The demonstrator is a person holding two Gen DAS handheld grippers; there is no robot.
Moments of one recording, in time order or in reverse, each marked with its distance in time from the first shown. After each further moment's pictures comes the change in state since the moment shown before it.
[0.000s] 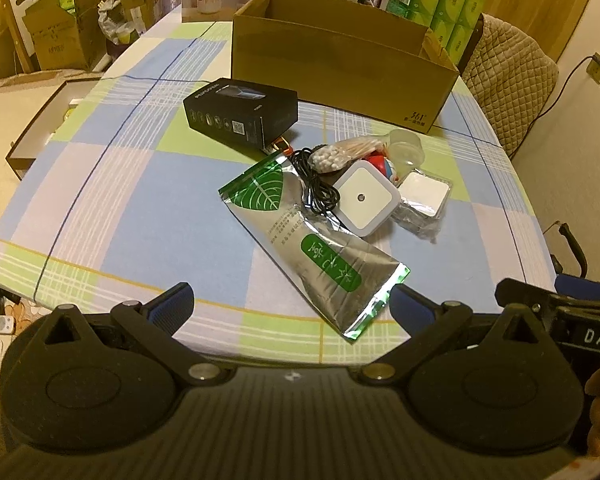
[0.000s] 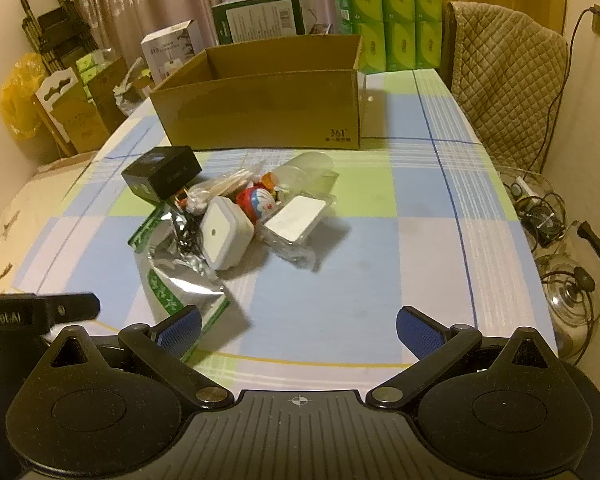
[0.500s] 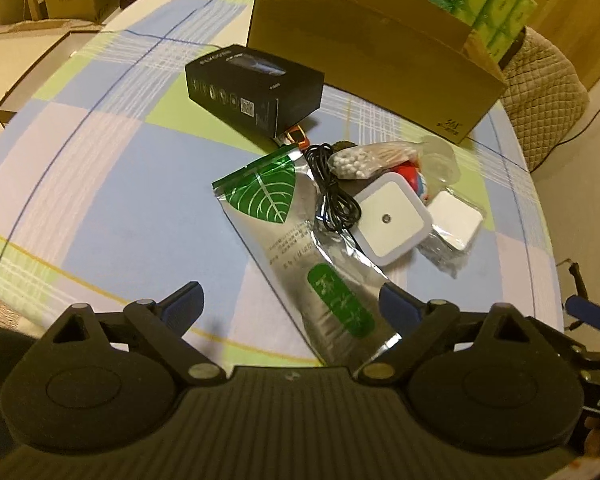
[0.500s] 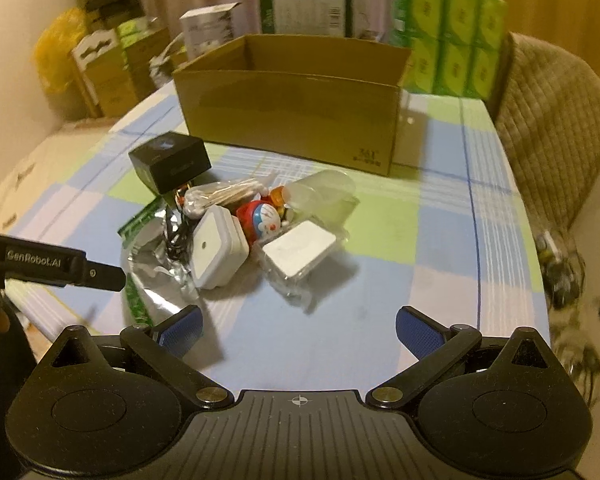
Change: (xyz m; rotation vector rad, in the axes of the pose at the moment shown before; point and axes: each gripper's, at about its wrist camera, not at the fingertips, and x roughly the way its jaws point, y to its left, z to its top) left arm 0.065 0.014 0.029 -0.142 0.082 -0.019; right arm 0.048 -0.009 0.031 -0.217 0.003 0.053
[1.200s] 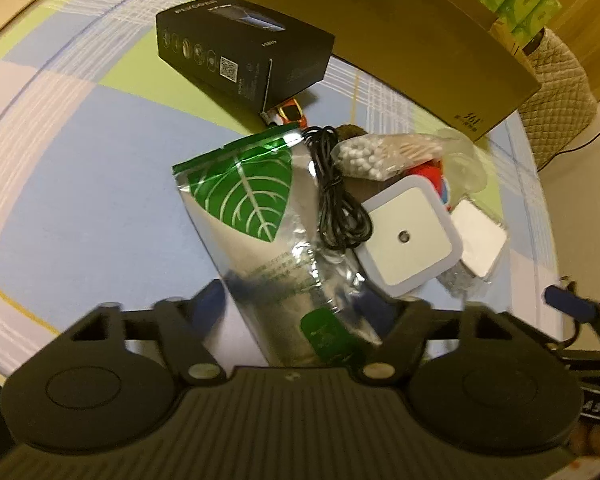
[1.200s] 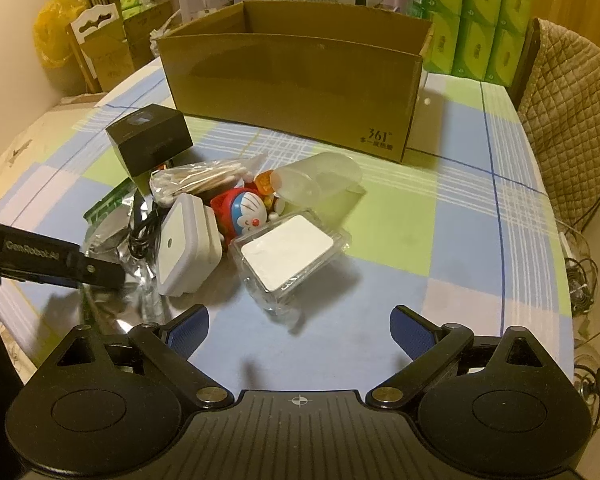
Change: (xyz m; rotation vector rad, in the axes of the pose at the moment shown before) left arm 0.063 0.007 0.016 -0.099 0.082 -0.073; right arm 0.057 -0.017 0.012 -0.023 0.066 0.008
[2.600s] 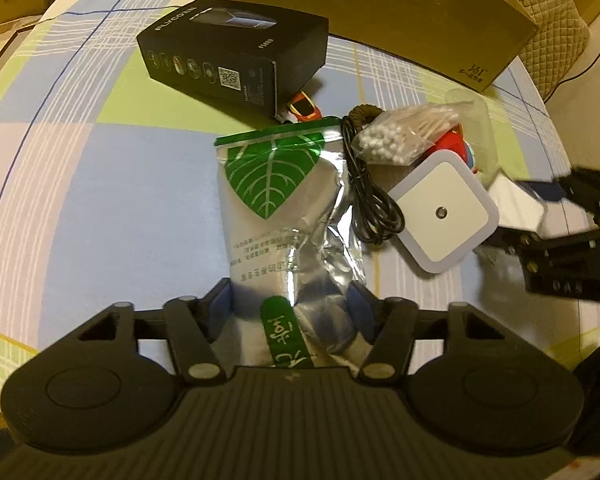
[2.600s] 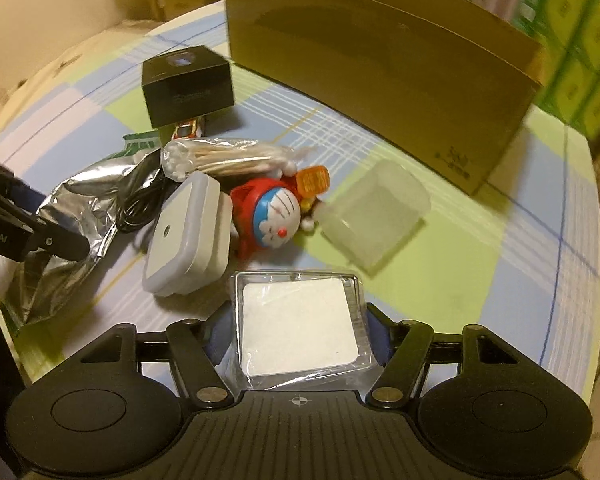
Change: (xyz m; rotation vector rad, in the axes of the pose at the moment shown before) left arm -0.002 0.005 0.025 0.217 0.083 0.078; right arm 0.060 0.009 0.027 -0.254 0.102 0.078
